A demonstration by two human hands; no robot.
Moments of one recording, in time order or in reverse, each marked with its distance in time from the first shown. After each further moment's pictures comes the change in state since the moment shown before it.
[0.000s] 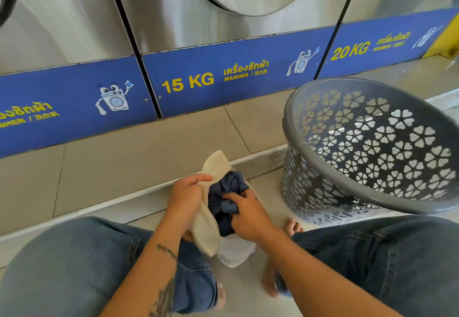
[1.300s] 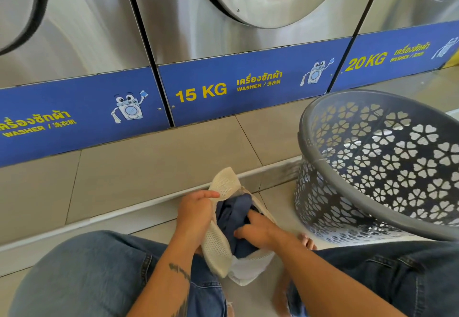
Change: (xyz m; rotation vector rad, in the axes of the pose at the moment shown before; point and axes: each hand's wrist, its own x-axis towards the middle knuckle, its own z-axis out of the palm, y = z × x) left_hand 0.005 0.000 -0.002 -0.003 0.095 -0.139; right_hand 0.027 0.000 -0.003 0.221 -0.305 0.191
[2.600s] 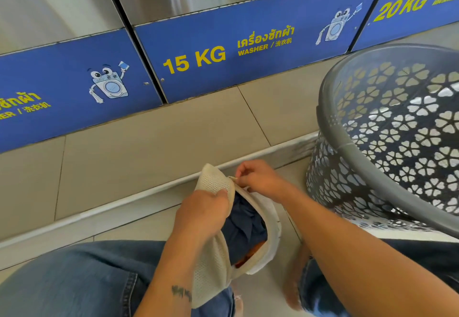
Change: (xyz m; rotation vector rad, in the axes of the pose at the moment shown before) left_hand 0.012 0.007 0.014 0.616 -0.141 -0.101; right_hand 0.076 -0.020 -0.045 0.343 0.050 -0.166
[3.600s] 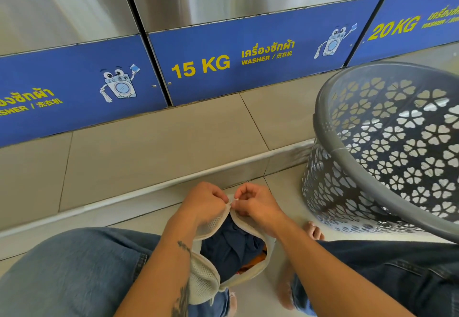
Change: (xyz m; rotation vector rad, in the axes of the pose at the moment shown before) left_hand 0.034 -0.017 0.007 -0.054 -0.108 0.211; right_hand -0.056 0.016 0.037 0.324 0.086 0.041
